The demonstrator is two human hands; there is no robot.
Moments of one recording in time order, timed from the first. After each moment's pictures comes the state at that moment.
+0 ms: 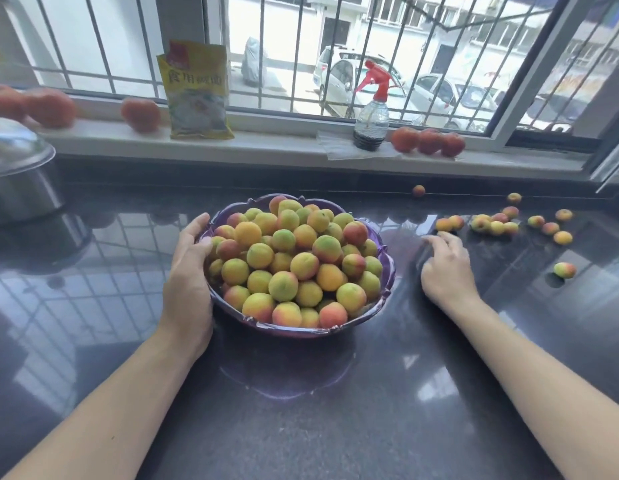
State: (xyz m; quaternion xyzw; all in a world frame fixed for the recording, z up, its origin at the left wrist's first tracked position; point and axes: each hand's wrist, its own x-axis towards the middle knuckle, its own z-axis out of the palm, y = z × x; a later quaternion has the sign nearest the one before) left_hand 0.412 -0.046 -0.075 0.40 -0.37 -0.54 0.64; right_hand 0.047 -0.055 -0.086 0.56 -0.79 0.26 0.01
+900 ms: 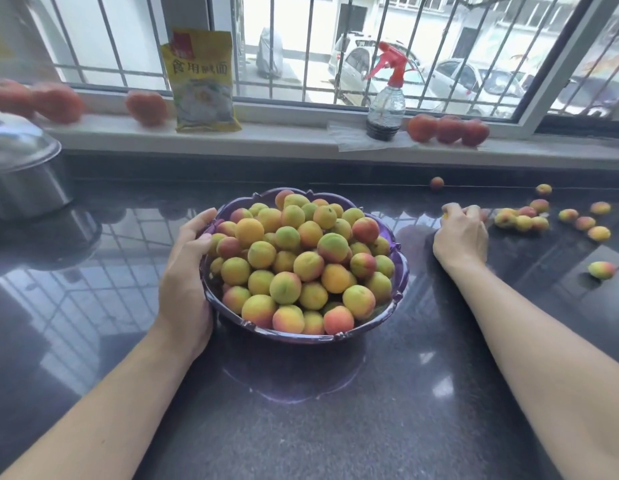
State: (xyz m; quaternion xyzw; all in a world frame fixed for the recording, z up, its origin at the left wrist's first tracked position) left_hand 0.408 -0.048 -0.073 0.38 -0.36 -0.55 0.65; right_hand 0.012 -0.137 -0.089 0.51 -0.82 0.26 0.11
